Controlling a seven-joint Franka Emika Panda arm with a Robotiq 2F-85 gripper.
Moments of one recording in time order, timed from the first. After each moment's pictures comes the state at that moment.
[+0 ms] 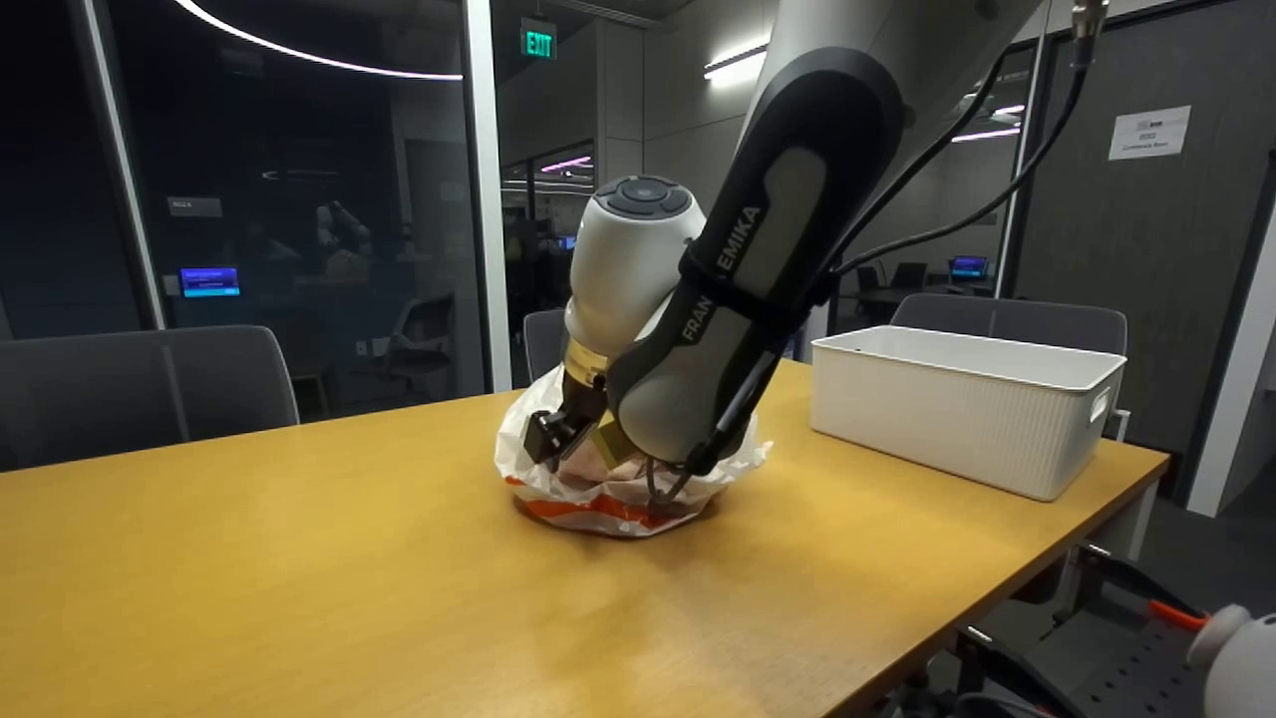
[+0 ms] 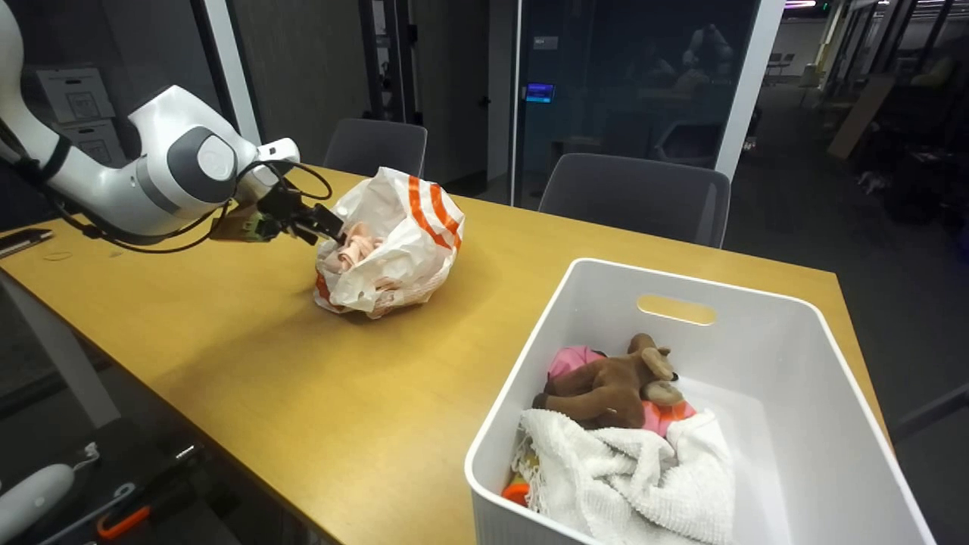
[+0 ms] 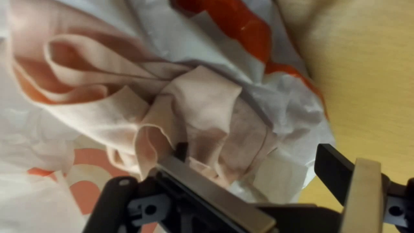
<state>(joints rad) -1.58 -0.73 2.23 -2.20 0.20 3.08 0.48</state>
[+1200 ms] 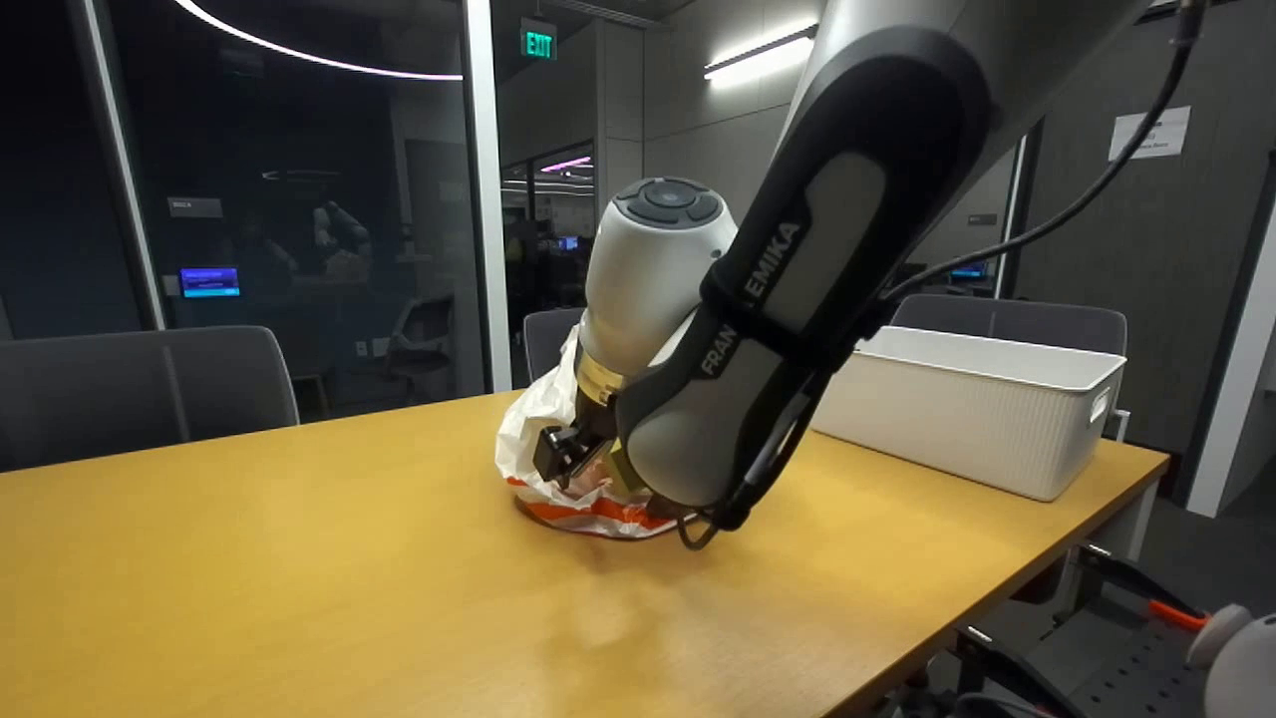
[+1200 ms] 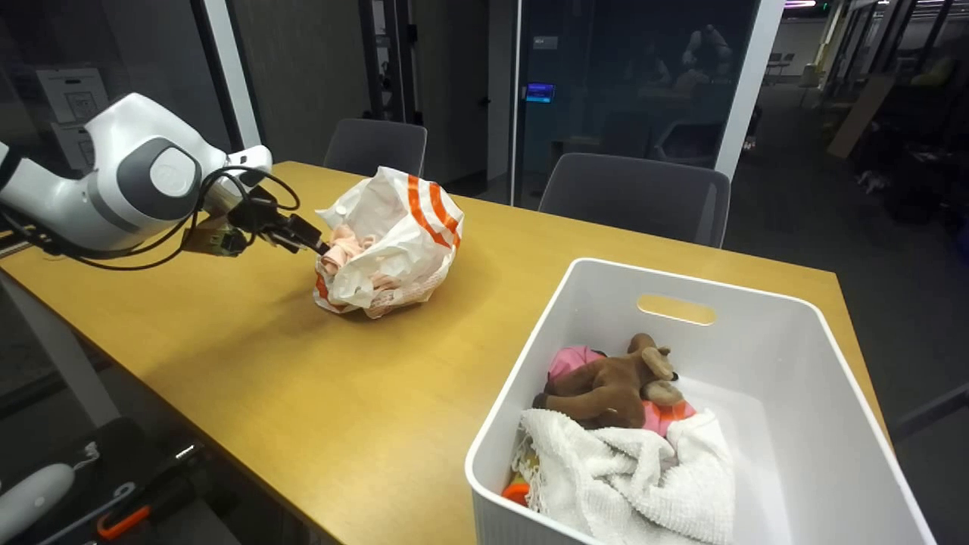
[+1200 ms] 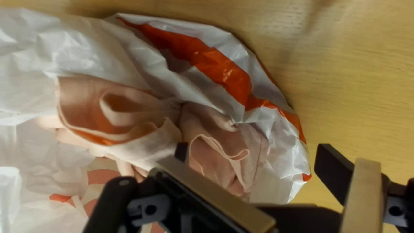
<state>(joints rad) -1.40 -0.77 2.16 -2.29 0.39 3.09 0.47</state>
